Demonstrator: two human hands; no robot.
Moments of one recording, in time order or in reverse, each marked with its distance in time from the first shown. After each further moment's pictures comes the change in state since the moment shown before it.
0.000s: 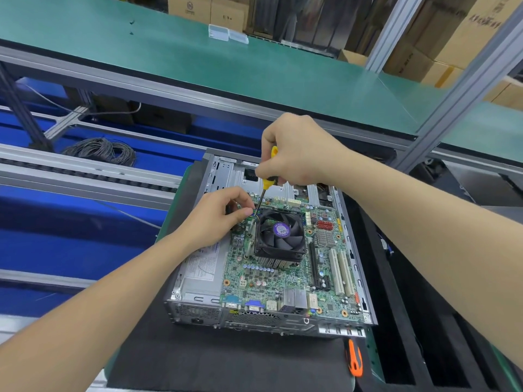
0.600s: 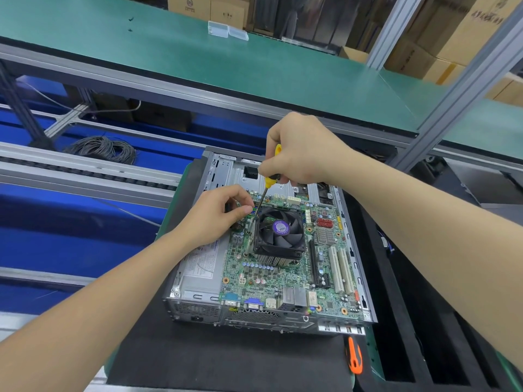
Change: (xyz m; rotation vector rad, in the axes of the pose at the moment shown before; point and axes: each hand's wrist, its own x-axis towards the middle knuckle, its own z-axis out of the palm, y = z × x) left_hand -0.001 0.002 0.000 -0.003 0.002 -0.001; right_hand -0.004 0.007 0.001 0.063 -0.017 0.048
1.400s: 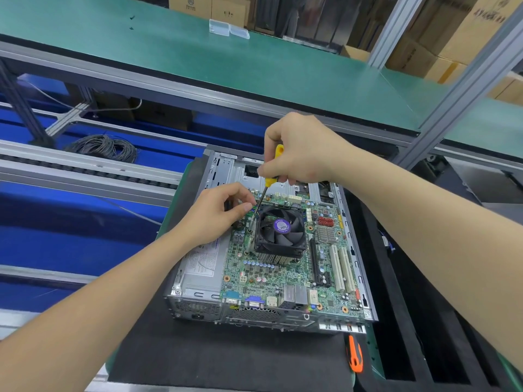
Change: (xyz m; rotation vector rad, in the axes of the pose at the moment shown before) left_hand -0.004 0.001 -0.001 -0.087 -0.004 -0.024; right_hand 0.001 0.003 0.000 -0.039 -0.020 -0.059
